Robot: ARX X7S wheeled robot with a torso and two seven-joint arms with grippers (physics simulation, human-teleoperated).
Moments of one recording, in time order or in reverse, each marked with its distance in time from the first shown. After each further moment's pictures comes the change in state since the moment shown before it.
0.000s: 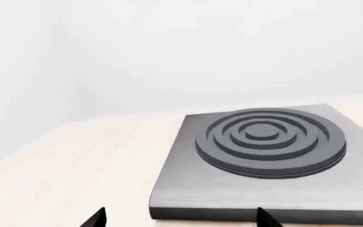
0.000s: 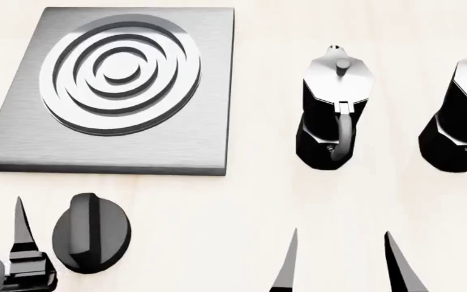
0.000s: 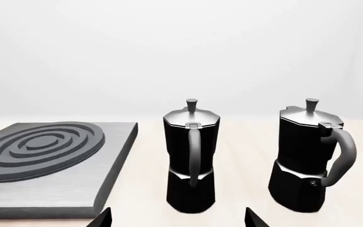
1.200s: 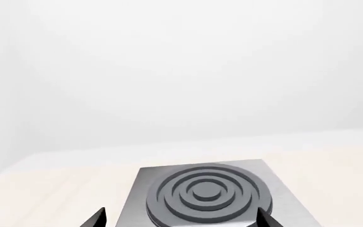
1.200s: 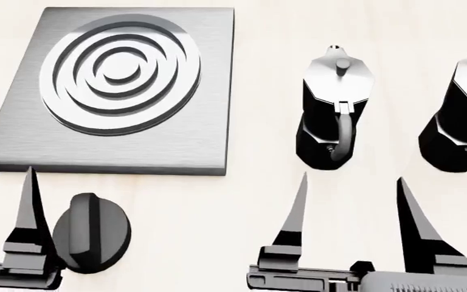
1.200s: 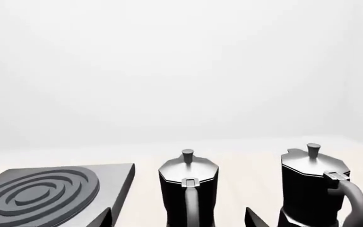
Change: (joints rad) left arm -0.067 -0.064 0.022 0.251 -0.090 -0.094 0.049; right arm 0.174 -0.012 0.020 0.013 0.060 0.036 0.003
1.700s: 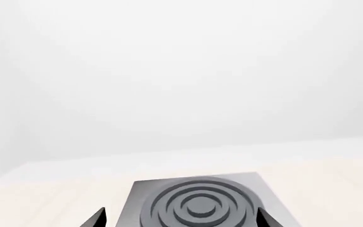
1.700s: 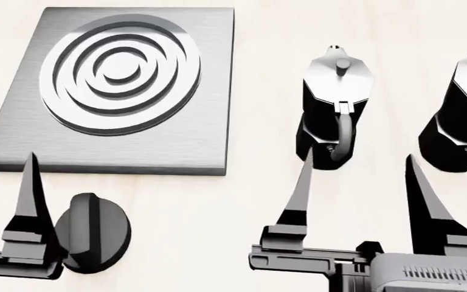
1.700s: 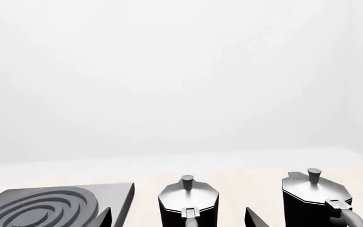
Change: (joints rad) left arm -0.055 0.002 0.008 0.027 -0.018 -0.036 -0.001; right arm 0.064 0.011 0.014 -0.041 0.029 0.048 0.015
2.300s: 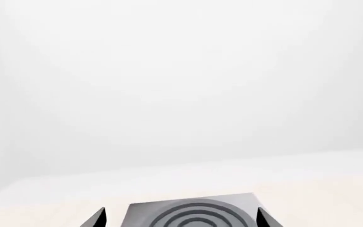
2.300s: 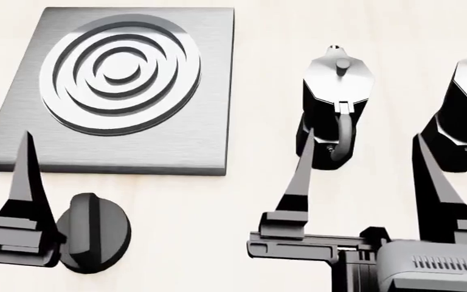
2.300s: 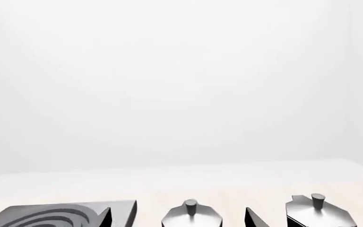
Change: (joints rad) left arm -0.077 -0.005 0.007 0.060 -0.020 -0.065 -0.013; right arm 0.054 0.020 0.007 -0.065 0.029 0.062 0.022
